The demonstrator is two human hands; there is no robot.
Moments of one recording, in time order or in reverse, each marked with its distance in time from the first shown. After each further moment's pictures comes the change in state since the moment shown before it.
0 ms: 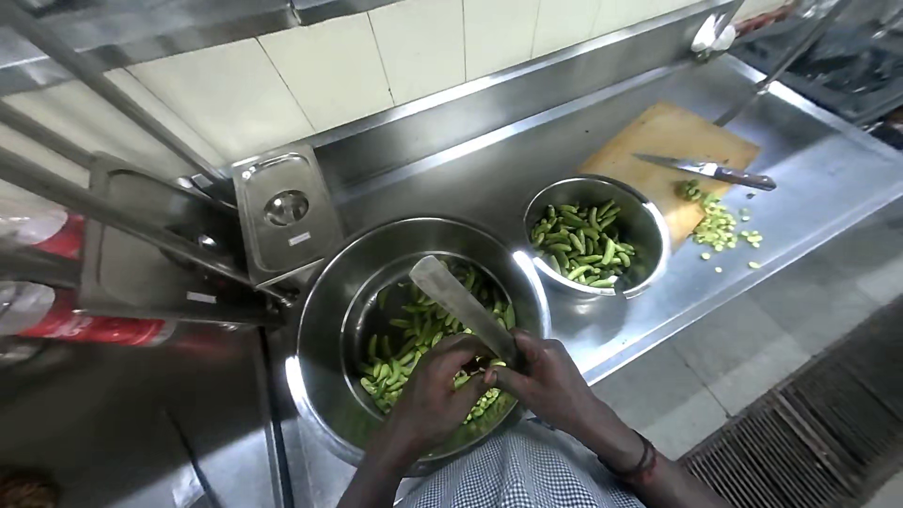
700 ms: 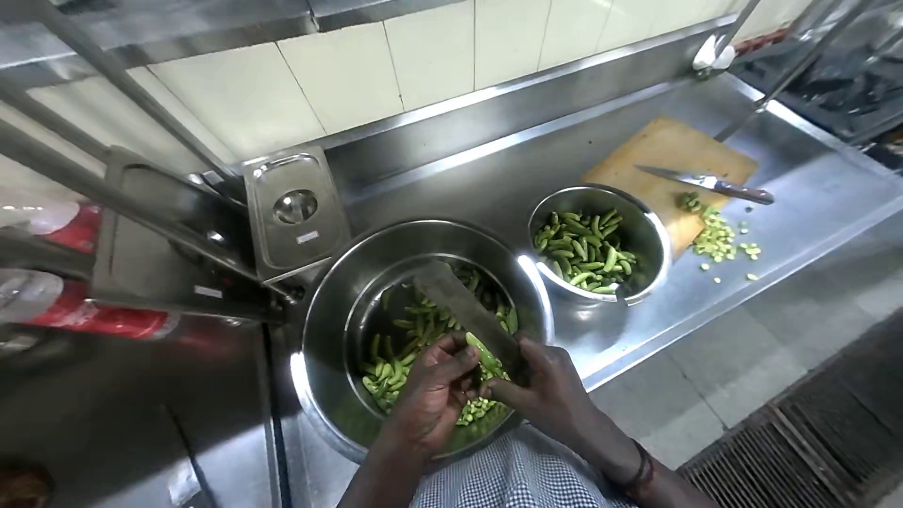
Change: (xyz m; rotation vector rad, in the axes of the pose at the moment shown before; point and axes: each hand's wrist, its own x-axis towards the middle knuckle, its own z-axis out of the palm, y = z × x) left_hand -0.002 0.012 0.010 -1.284 0.252 -0.581; right_hand -0.005 -0.006 0.009 -0.042 0.088 -0.119
